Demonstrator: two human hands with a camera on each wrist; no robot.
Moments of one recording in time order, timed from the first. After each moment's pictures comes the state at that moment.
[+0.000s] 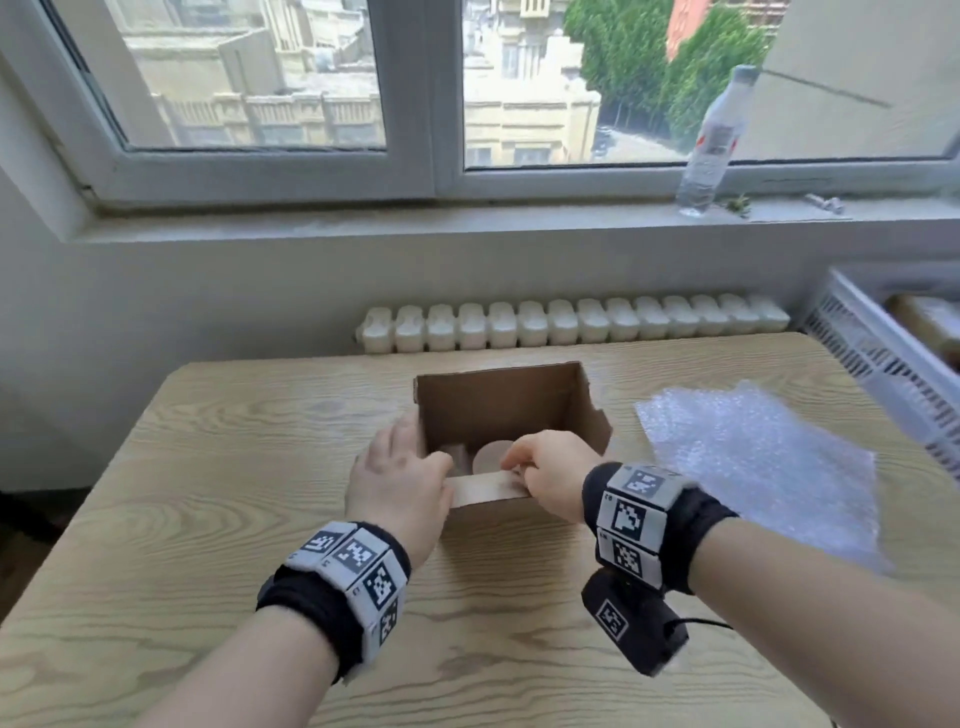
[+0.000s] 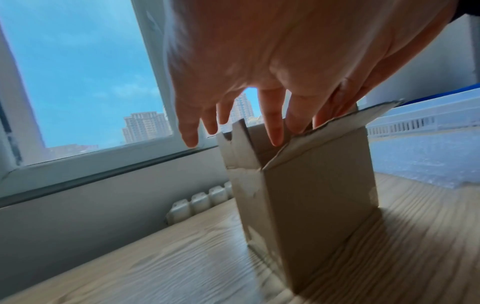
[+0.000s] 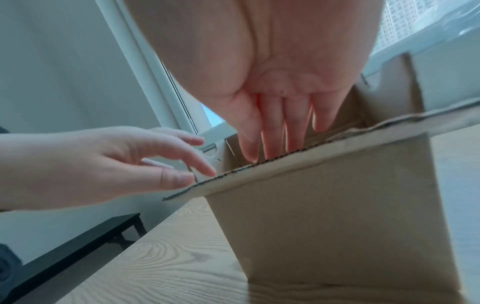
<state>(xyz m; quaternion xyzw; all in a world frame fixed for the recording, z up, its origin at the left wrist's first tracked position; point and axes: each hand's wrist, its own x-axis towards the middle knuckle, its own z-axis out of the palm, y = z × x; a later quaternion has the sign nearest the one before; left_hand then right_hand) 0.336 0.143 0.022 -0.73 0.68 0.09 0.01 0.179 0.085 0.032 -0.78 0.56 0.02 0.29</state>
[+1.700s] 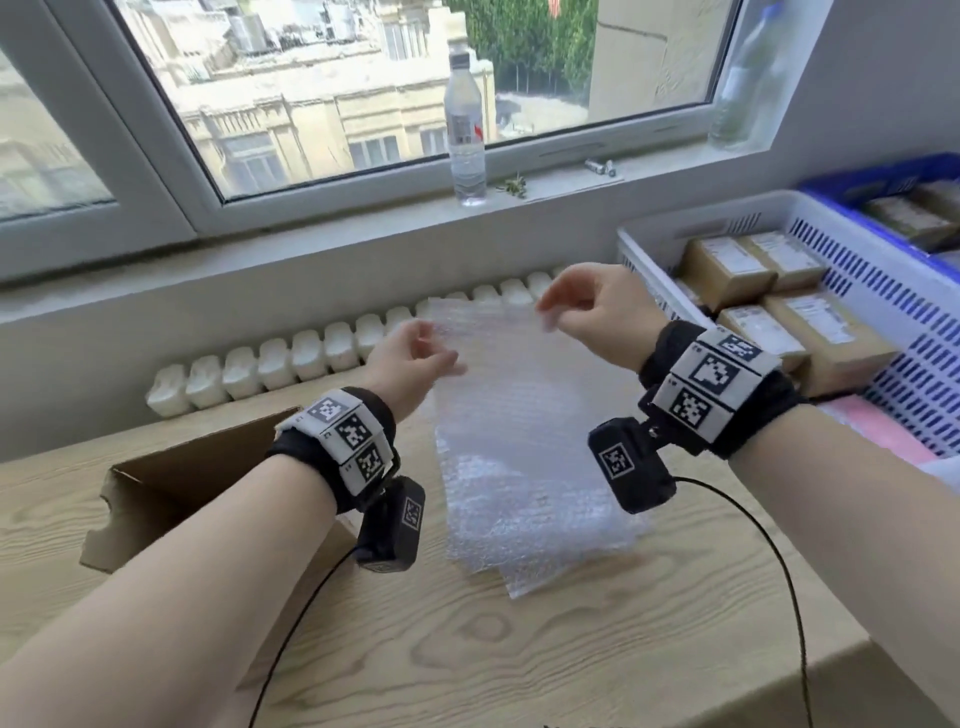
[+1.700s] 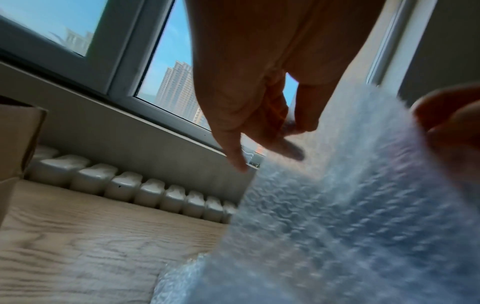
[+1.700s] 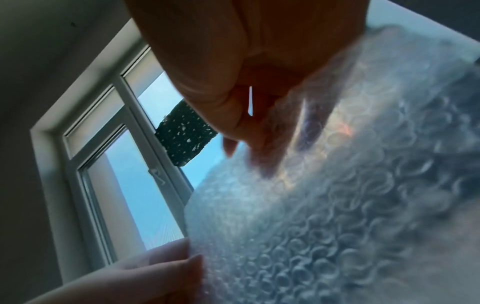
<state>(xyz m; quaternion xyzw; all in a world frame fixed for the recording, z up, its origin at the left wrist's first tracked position) 0.057 -0.013 0.072 -0.61 0.58 0.41 -0.36 -0.149 -0.008 0.112 -0.66 0.58 -0.37 0.30</state>
